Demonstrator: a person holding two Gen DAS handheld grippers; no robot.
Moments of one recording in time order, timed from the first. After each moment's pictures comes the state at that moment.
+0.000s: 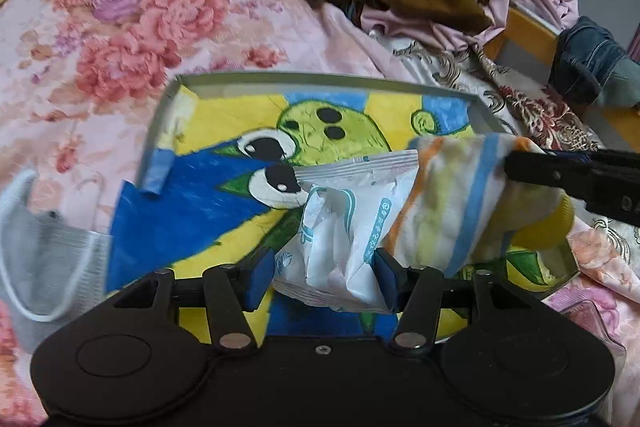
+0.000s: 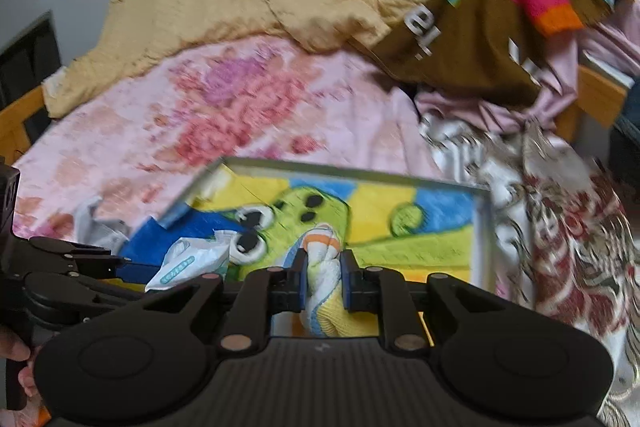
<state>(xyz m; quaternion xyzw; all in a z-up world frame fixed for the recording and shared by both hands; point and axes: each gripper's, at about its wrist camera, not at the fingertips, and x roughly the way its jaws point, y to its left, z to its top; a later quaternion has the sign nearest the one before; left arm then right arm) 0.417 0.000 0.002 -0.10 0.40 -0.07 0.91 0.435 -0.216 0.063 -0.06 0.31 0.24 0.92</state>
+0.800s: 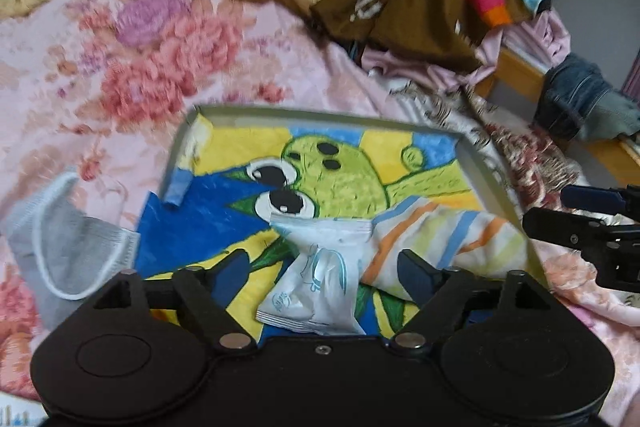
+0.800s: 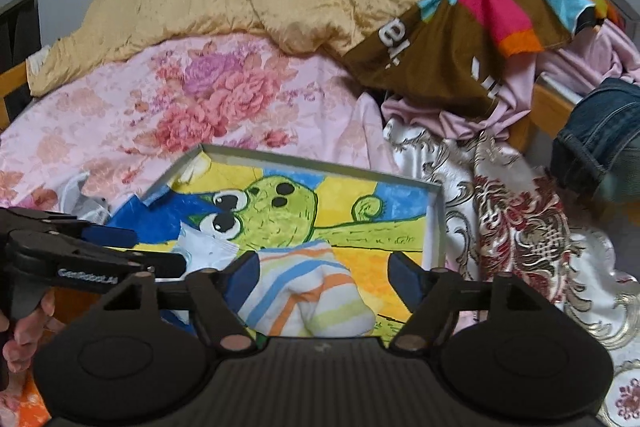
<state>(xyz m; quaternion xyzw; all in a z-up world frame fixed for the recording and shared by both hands) 0.377 0.008 0.032 -0.12 0.34 -0.06 0.93 0.386 -0.216 0.084 -0.11 0.30 0.18 0.93</state>
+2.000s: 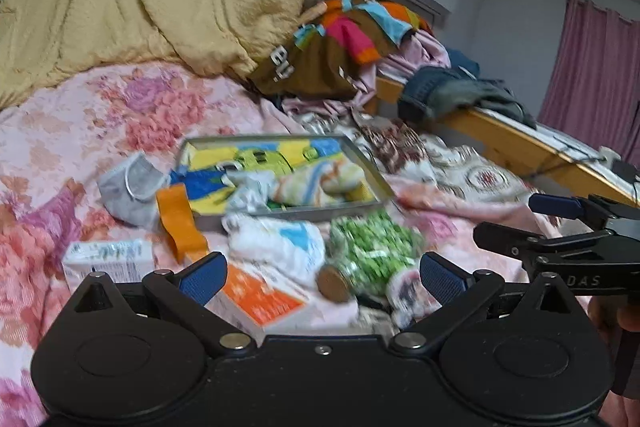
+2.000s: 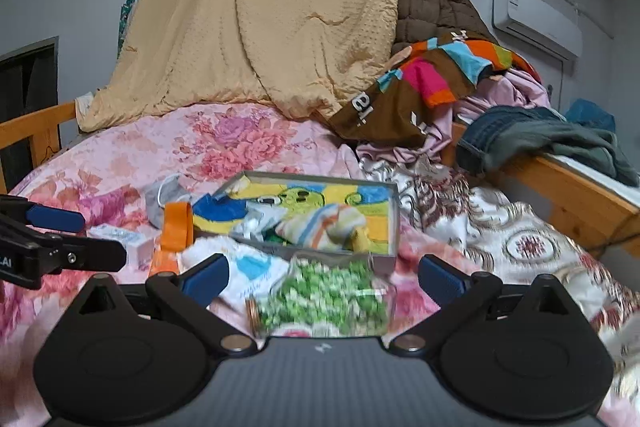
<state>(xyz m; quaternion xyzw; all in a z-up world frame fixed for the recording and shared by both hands) 0.086 -0.033 0.083 -0.06 0.24 -0.12 0.96 0.105 -0.263 0.094 -0.08 0.18 0.15 0.97</state>
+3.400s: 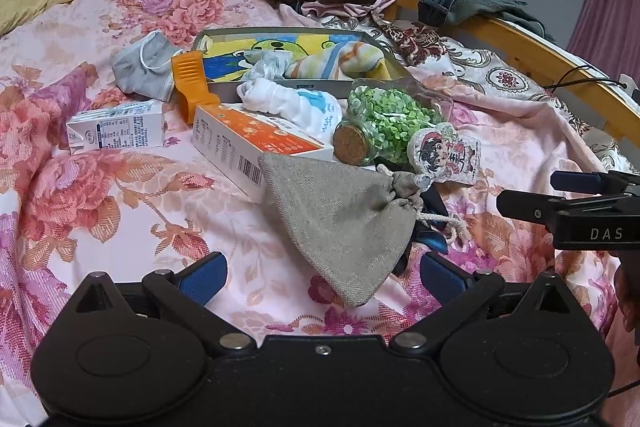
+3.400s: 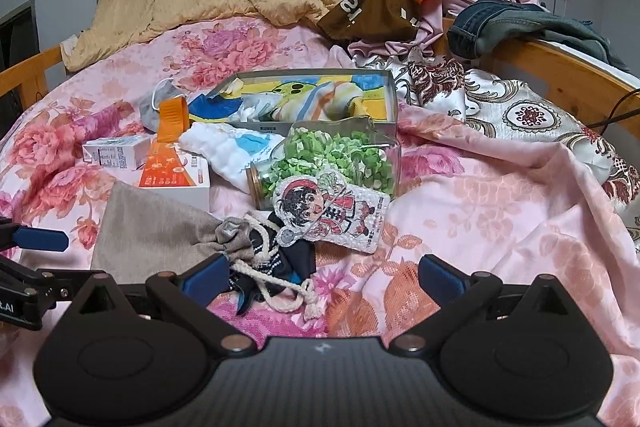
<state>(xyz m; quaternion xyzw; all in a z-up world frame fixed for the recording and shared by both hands) 0.054 -0.038 0.007 -0.06 0.35 -0.10 0.93 0.080 -0.275 0.030 -0.06 0.30 0.13 0.94</state>
